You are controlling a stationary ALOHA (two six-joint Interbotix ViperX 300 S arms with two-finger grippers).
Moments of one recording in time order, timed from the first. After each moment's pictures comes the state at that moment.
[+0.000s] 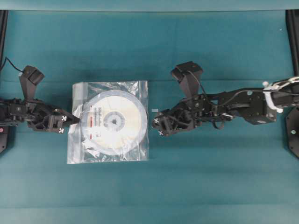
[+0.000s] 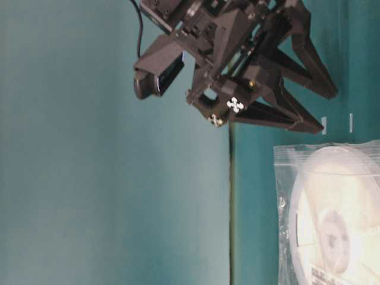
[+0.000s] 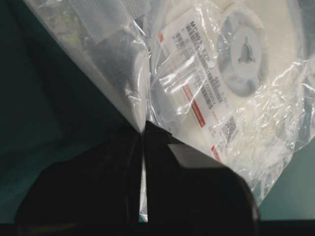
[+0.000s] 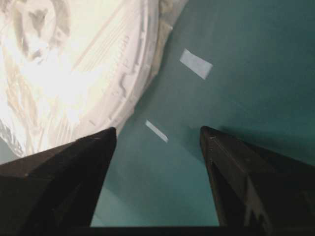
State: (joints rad) left arm 0.13 -0.10 1.35 0.01 -0.56 -1.05; right arm -0.07 0.18 0.67 0.12 -0.02 0.95
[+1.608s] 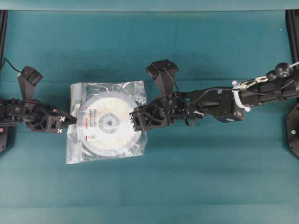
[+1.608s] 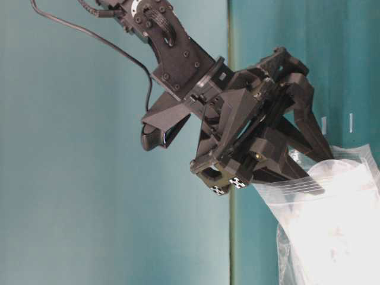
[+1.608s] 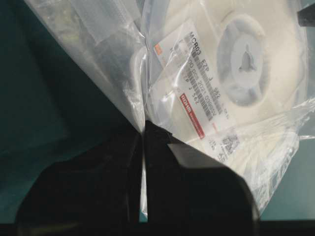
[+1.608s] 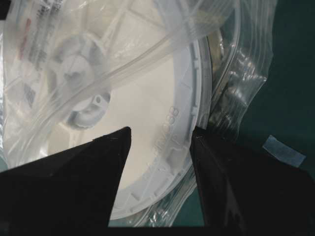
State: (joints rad) left arm 0.13 -0.10 1.36 0.01 -0.56 -1.04; right arm -0.08 0.33 0.47 0.12 -0.01 0.98
